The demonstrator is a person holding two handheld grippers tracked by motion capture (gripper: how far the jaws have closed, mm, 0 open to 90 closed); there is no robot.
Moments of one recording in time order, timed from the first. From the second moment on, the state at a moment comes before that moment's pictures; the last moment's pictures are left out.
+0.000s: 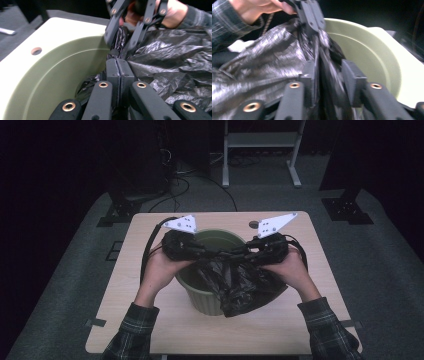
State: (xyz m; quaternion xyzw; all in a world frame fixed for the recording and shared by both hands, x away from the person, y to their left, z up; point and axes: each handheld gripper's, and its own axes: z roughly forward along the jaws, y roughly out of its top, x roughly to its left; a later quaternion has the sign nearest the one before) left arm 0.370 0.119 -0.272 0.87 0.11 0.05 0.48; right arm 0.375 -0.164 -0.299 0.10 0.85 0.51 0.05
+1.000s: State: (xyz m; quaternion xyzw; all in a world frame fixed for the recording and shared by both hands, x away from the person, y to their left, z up) left arm 0.356 0.175 -0.279 0.85 0.15 0.07 0.50; right arm 0.388 -0.235 -0.312 0.22 0.82 0.53 0.08
